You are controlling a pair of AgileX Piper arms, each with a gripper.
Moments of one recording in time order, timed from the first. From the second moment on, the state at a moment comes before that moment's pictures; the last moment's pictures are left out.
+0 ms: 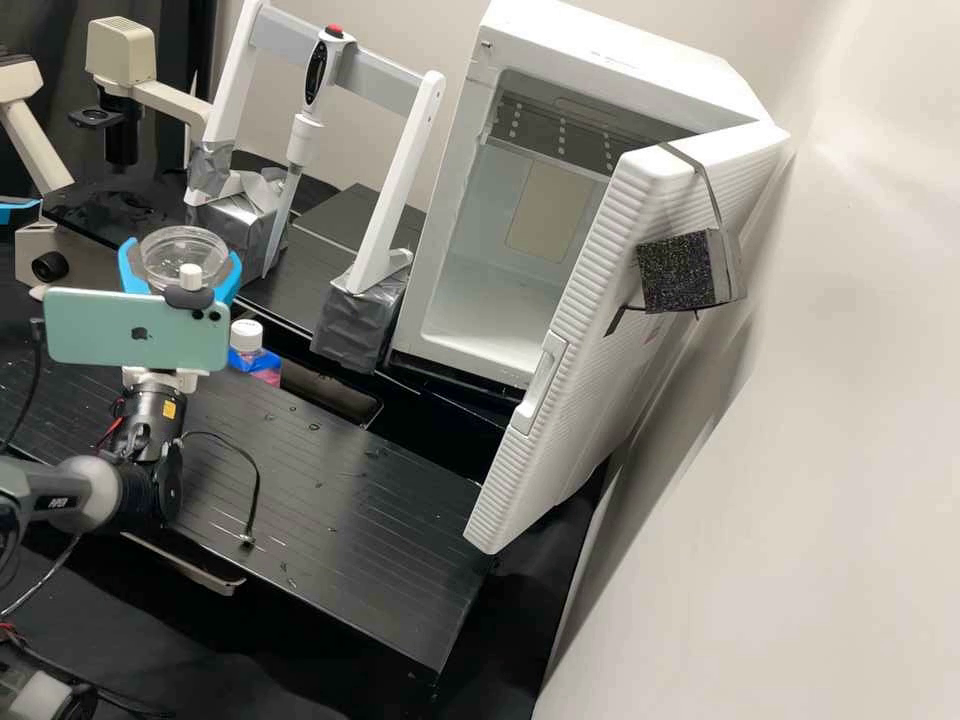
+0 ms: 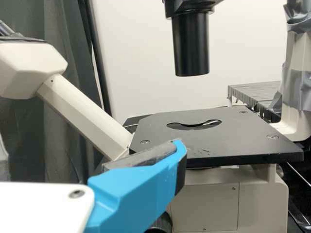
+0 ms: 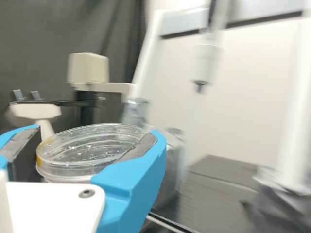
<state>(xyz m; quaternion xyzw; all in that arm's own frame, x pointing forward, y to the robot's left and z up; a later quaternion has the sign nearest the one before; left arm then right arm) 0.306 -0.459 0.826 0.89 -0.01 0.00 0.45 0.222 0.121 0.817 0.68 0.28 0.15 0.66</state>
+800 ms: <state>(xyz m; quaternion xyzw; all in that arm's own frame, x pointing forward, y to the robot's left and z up) 0.306 -0.459 0.826 0.89 -0.01 0.00 0.45 0.324 0.229 0.748 0.65 0.39 0.12 0.64</state>
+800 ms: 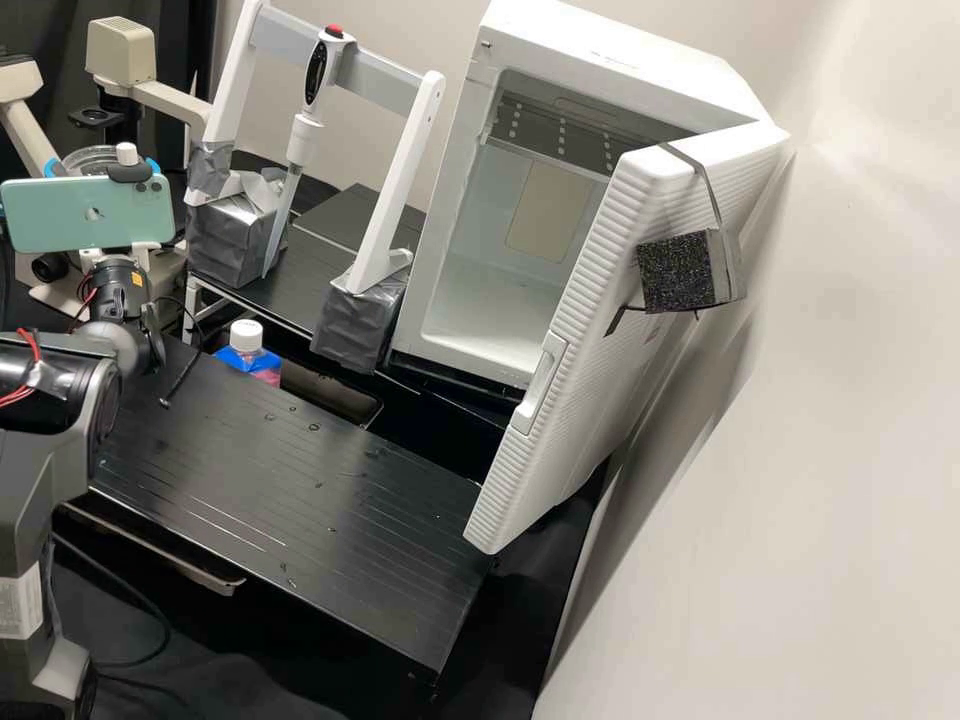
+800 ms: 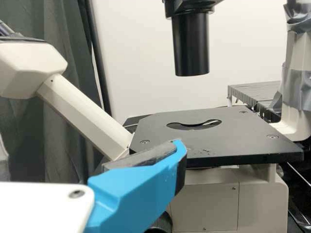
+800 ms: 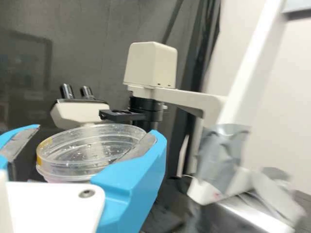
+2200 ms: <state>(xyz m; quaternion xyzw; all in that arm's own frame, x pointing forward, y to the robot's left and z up) 0.306 -0.459 0.826 0.89 -0.01 0.00 0.45 0.422 0.254 0.666 0.63 0.39 0.00 0.67</state>
